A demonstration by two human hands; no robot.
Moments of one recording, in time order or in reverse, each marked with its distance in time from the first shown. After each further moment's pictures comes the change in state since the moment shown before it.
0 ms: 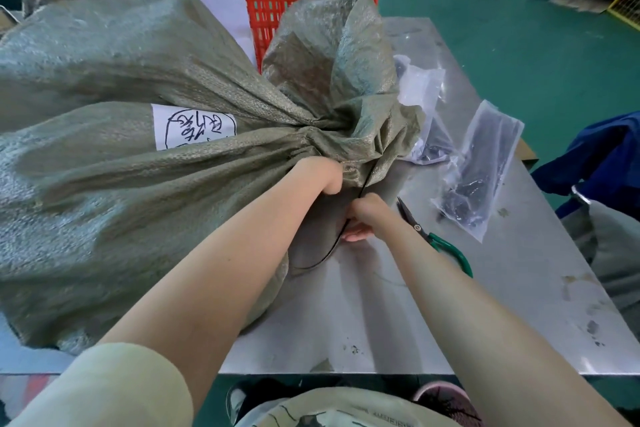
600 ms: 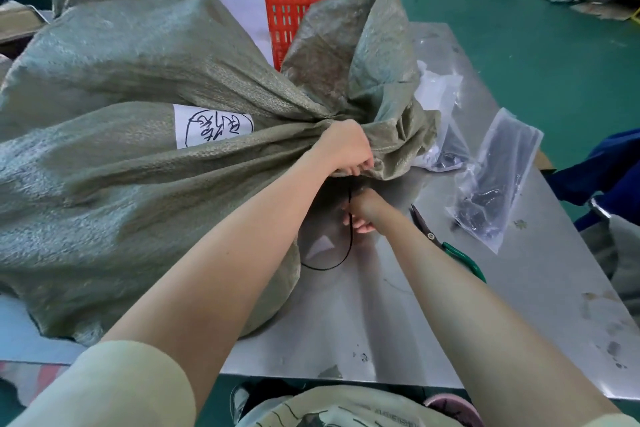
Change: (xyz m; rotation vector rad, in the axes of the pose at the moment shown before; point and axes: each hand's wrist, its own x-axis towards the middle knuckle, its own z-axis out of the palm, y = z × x) left_hand -0.005 -0.003 -0.028 -0.679 0.249 0.049; right_hand 0.003 -0.021 0.012 -0.214 -0.091 -0.131
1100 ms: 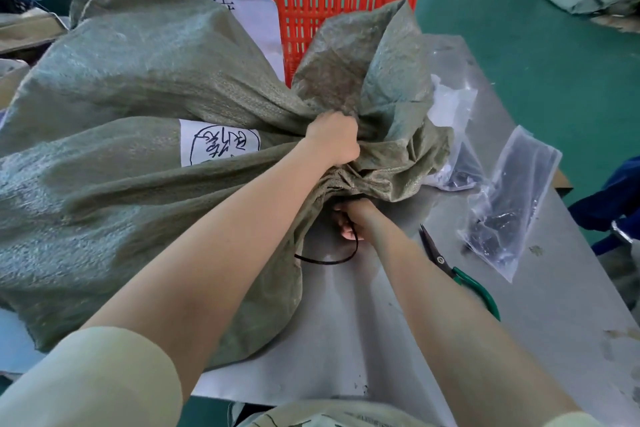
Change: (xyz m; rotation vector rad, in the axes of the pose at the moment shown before) left_hand 0.022 -0.009 -0.035 0.573 0.276 0.081; right_hand 0.038 -0.018 0.015 0.366 -0.003 0.081
